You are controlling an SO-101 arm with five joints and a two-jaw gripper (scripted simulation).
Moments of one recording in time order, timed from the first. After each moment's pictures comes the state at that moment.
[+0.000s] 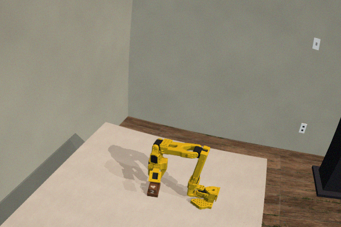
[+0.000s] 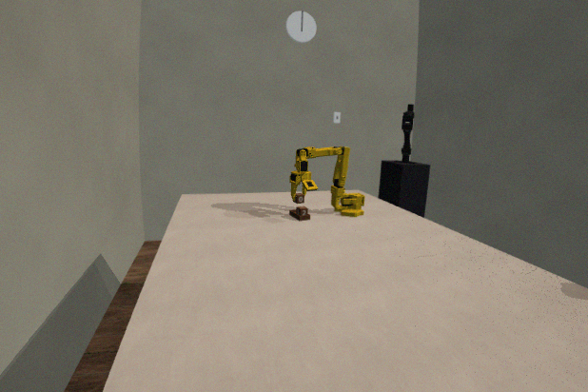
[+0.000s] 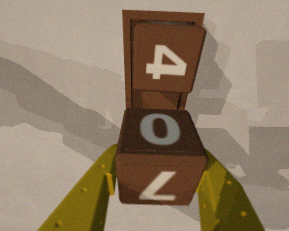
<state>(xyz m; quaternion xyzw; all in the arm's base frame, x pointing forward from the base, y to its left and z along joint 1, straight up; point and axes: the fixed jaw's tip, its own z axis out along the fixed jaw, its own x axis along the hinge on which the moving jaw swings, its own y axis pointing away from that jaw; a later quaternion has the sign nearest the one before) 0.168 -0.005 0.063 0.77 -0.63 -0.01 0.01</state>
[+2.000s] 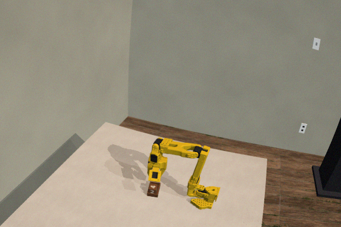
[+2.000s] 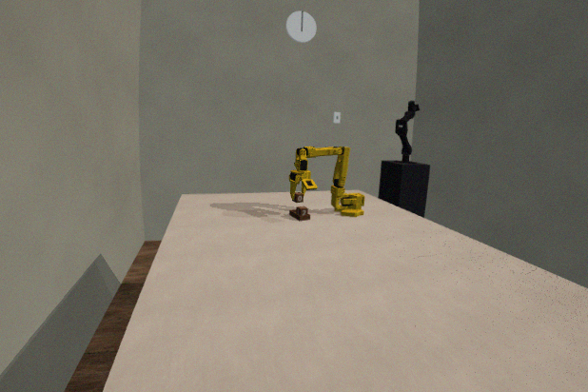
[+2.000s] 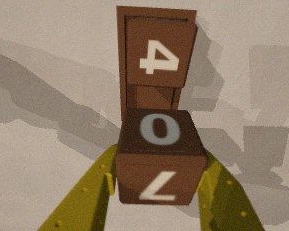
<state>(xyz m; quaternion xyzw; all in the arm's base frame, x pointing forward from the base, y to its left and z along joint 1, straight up) 0.171 -0.006 0.066 0.78 -0.63 0.00 0.00</state>
